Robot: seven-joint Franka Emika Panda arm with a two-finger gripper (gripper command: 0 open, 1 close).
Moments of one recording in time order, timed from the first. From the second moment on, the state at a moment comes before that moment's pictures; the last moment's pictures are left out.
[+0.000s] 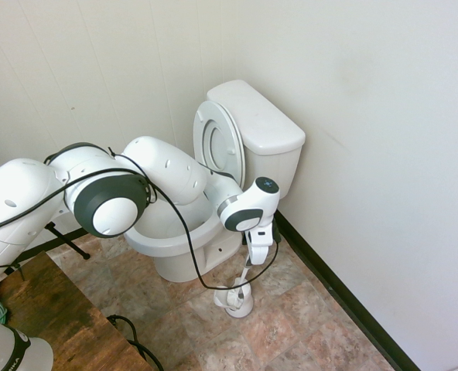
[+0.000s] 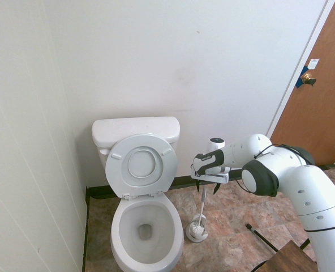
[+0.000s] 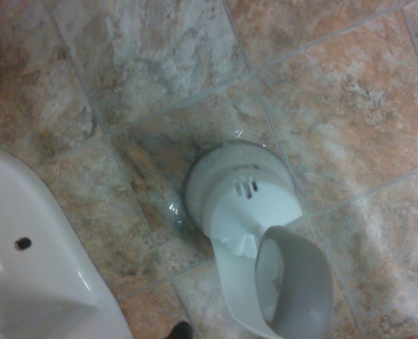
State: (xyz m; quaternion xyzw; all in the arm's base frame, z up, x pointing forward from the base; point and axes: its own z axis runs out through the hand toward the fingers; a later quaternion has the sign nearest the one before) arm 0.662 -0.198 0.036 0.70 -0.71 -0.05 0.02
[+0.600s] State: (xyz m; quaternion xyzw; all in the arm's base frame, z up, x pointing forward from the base) arm 0.676 -0.190 0.001 0.66 -0.75 -0.05 0.04
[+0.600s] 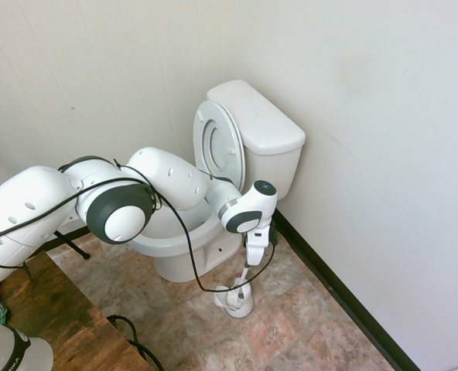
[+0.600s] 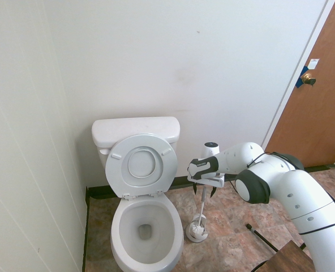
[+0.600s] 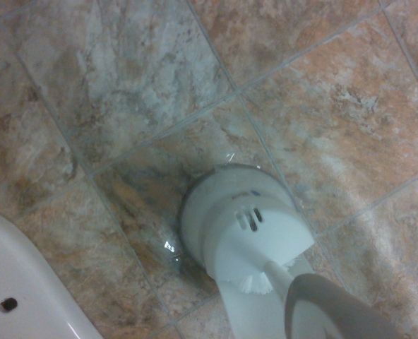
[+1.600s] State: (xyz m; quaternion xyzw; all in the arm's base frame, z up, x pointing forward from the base) arm 0.680 -0.193 -0.017 0.66 -0.75 -0.06 0.05
